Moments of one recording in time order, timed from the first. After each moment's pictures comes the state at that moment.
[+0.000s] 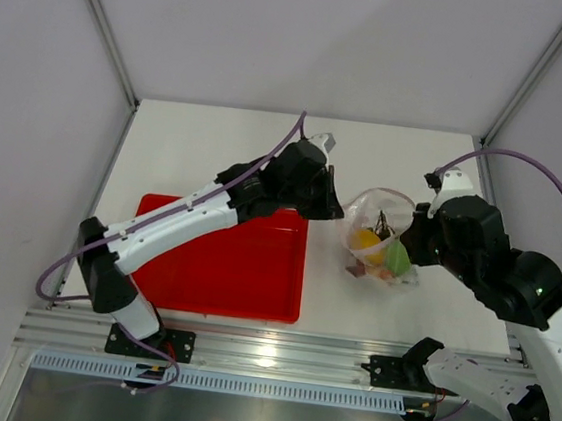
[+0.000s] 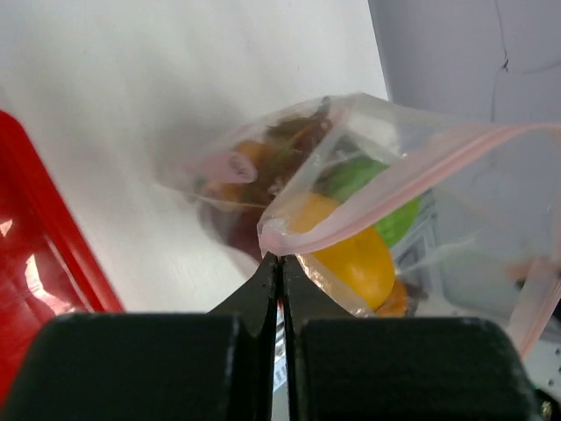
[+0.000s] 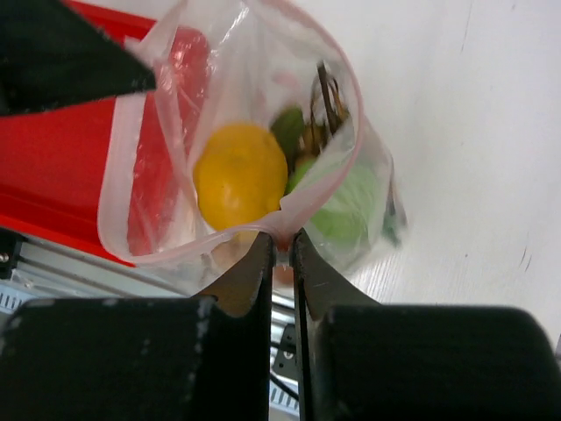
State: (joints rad) left arm -0.95 1.63 1.66 -0.65 0.00 -0.84; right arm 0.72 0.94 1.50 -1.24 0.30 0.34
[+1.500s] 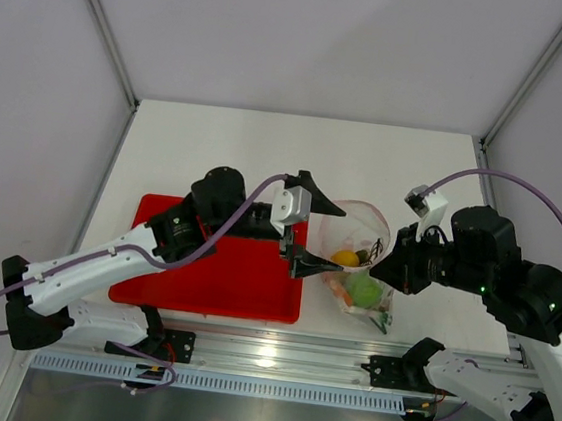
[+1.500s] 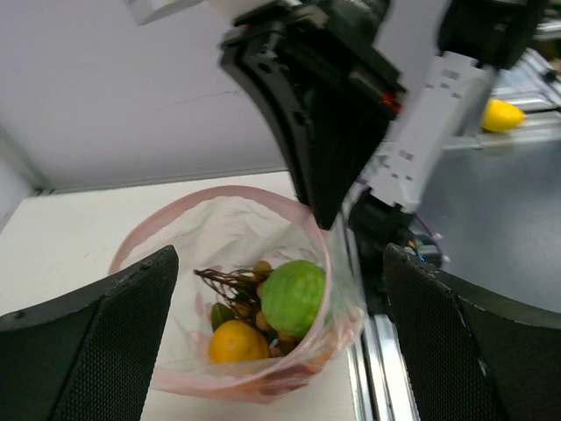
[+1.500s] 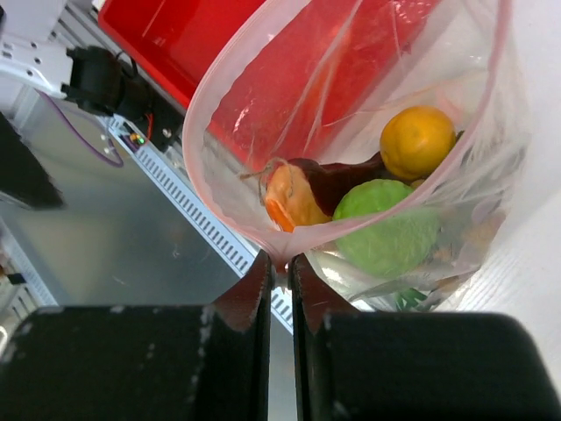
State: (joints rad) left arm -1.02 1.15 1.21 -0.02 0.60 0.11; right arm 0.72 0.87 1.49 -1.24 -0.25 0.27
